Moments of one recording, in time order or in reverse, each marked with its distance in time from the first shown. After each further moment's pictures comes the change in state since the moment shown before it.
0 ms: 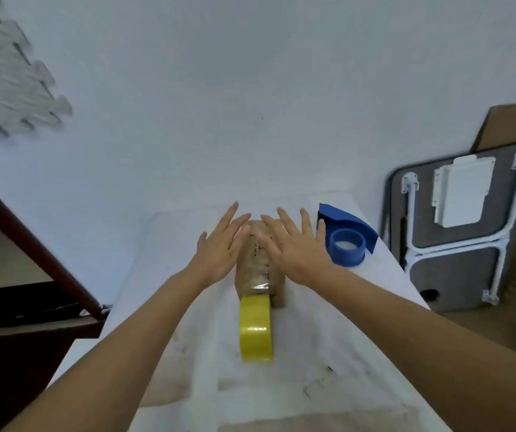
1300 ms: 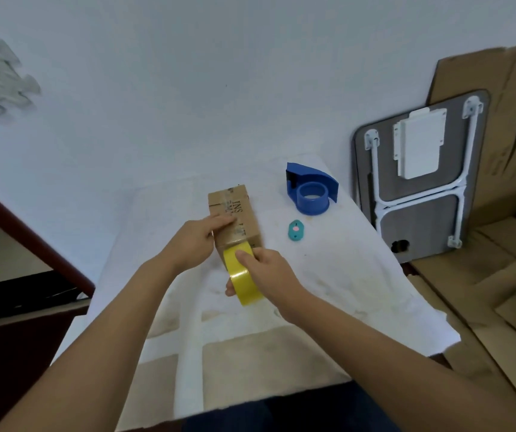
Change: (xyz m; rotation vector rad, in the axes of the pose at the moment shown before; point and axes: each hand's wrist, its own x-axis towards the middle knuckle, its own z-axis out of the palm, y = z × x) left_hand -0.069 0.014 0.014 0.022 -0.125 0.034; right_hand -0.147 -0.028 0.022 1.197 -0.158 0.296
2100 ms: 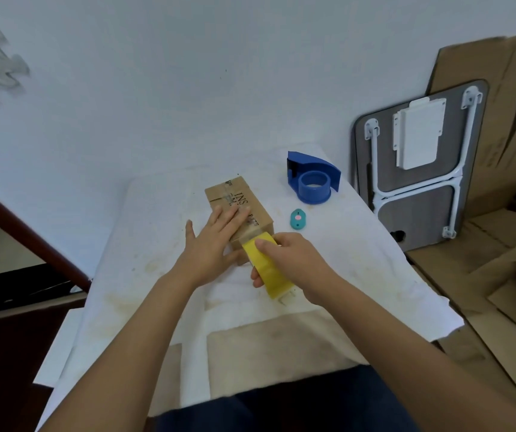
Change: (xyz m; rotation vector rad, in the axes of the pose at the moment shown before) left_hand -0.022 -0.004 0.037 0.327 0.002 0.130; right_hand -0.023 -0.023 -0.018 -0.151 0.039 0.103
